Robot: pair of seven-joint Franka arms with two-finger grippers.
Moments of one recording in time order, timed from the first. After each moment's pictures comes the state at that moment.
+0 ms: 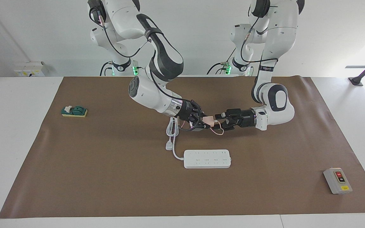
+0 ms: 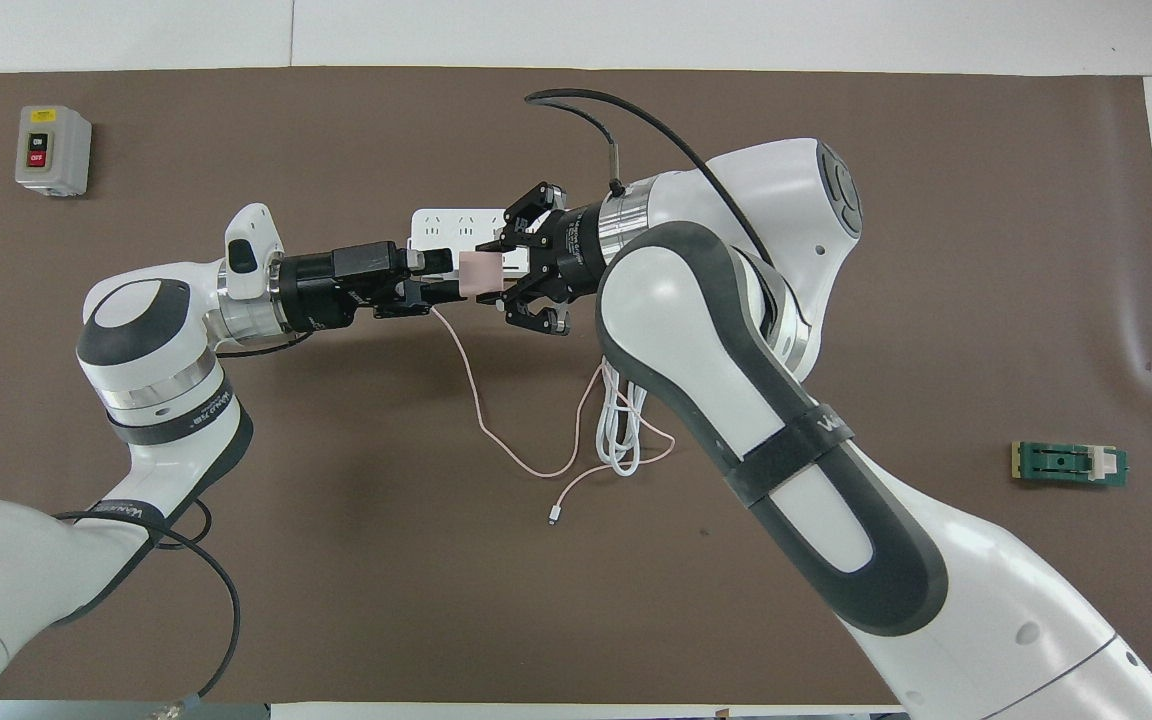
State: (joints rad) left arm -0.11 0.37 -0.05 -1.99 -1.69 1.73 0.73; right arm 0.50 0.47 -0.02 -1.54 1.00 2.22 1.49
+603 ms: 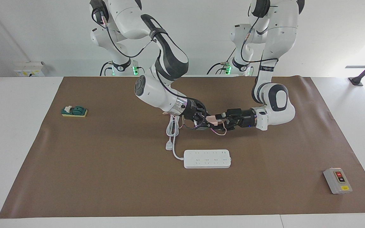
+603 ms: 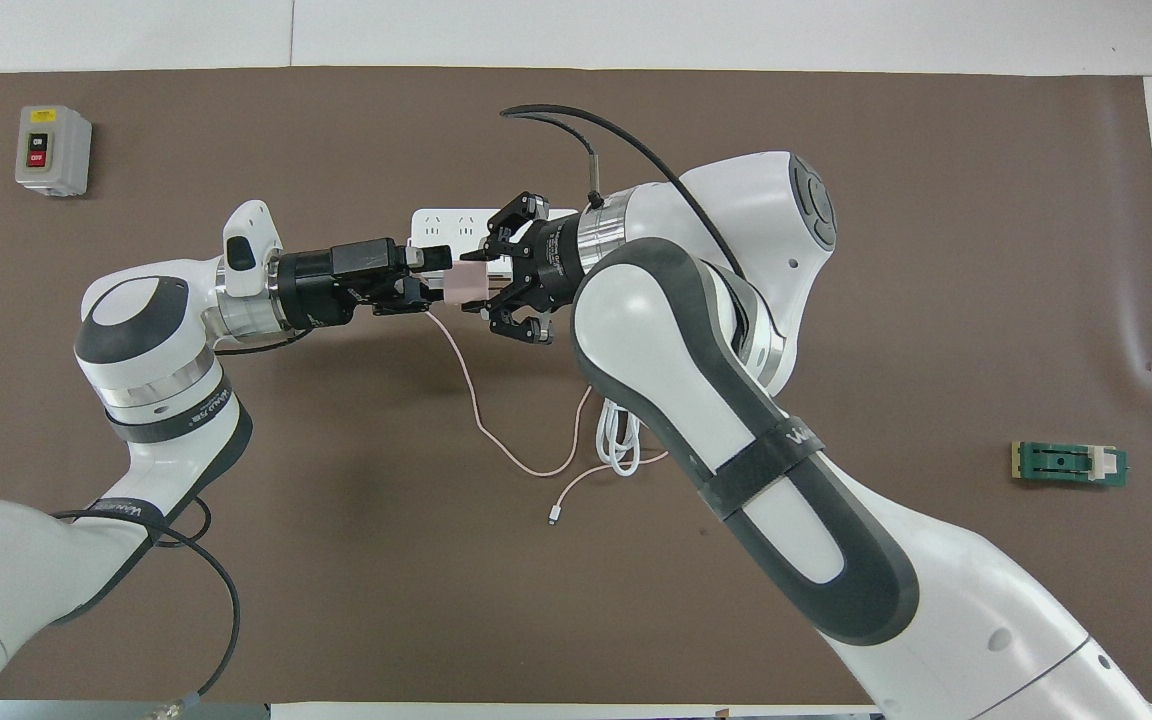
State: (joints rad) left arm -0.11 0.37 -0.05 -1.98 -1.69 1.73 0.73; right arm 0.53 0.47 -0.02 -1.54 1.00 2.24 1.49
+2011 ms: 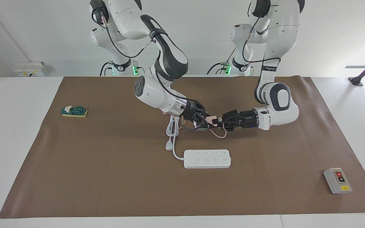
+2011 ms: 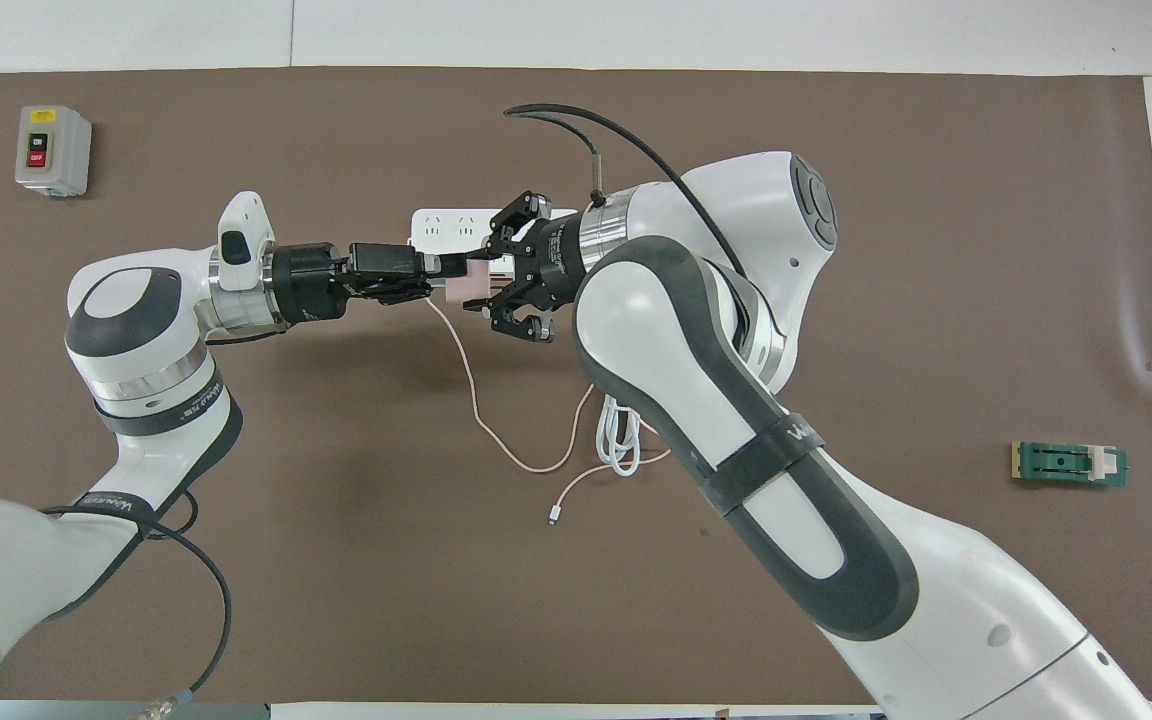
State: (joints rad) left arm -0.11 0.37 -0.05 -1.94 -1.61 1.75 0.75; right arm 0.53 0.48 -0.02 -1.54 1.01 2.24 1.50
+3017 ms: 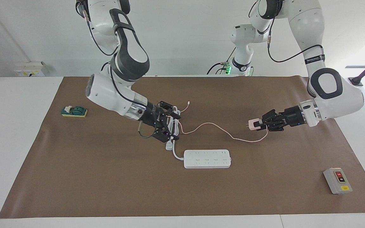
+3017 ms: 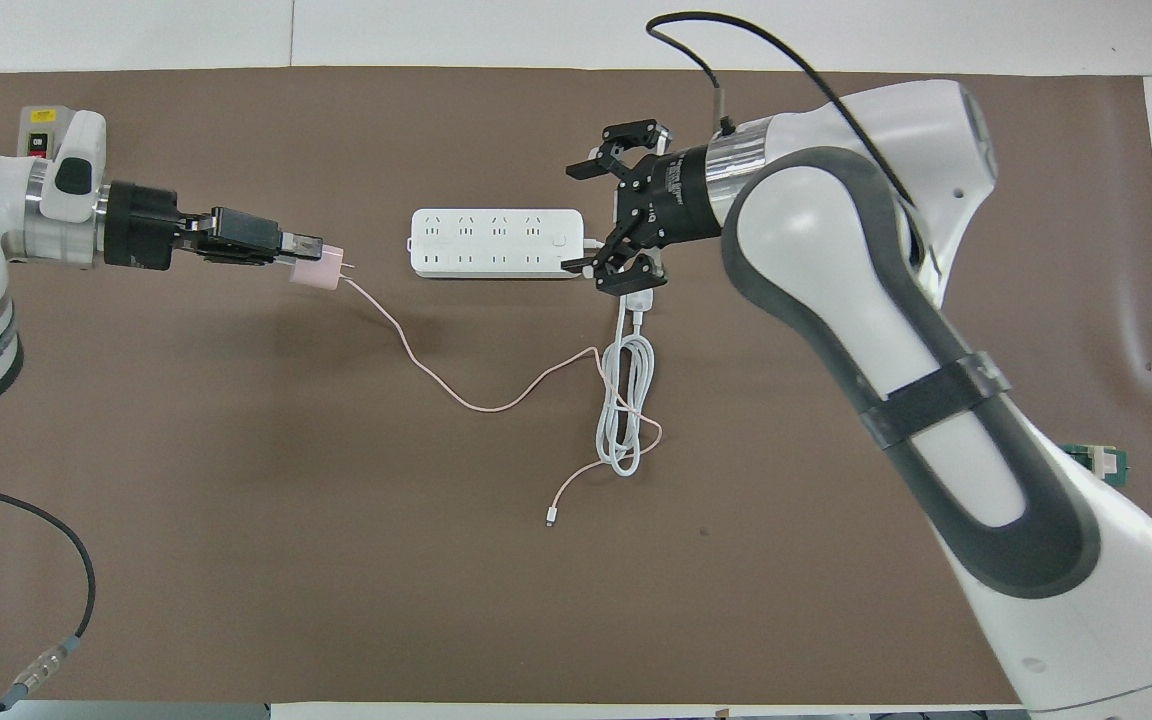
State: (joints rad) left arm 0.04 0.36 0.07 -1.57 -0.83 1.62 0.48; right arm 0.26 0.38 -0.05 -1.52 0.91 2.04 1.52
